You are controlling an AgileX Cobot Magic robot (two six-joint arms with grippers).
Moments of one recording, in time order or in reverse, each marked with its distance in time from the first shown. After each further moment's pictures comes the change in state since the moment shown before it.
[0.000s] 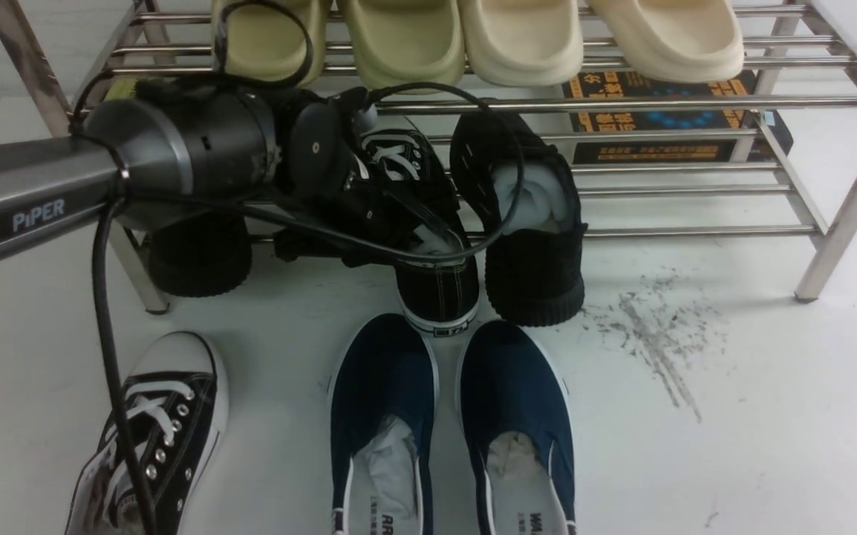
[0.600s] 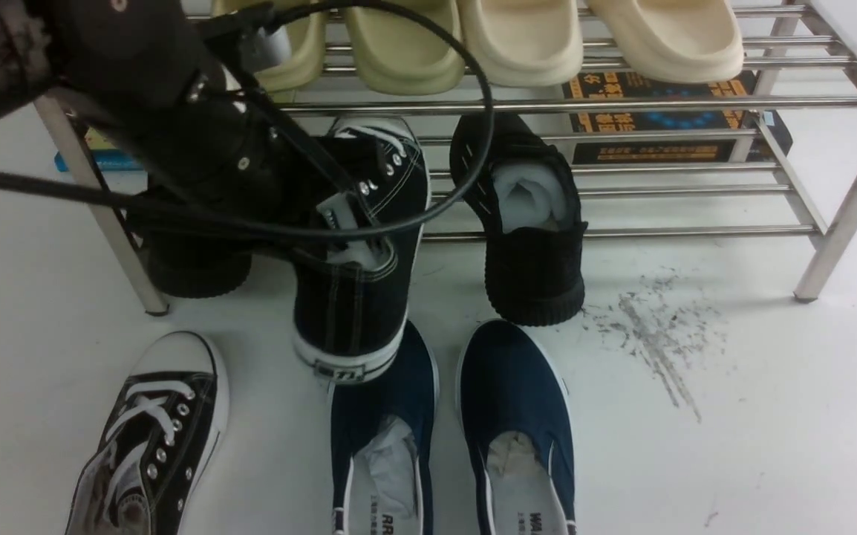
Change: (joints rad) right arm 0.000 0.000 0.000 0.000 0.000 0.000; left arm -0.001 -0.379 0.018 0.025 0.481 0.032
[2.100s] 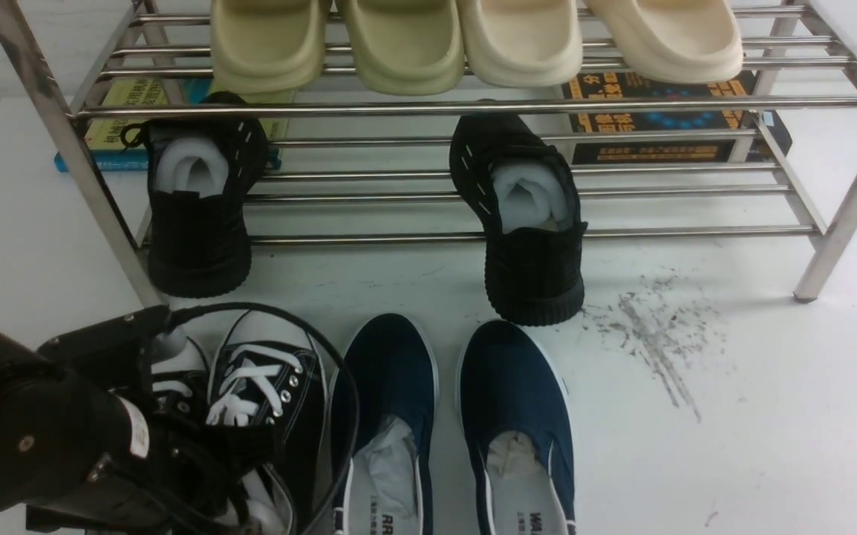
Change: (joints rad) right arm 0.000 0.000 0.000 0.000 0.000 0.000; left arm 0.000 -0.240 0.726 0.076 -0.344 -0.208
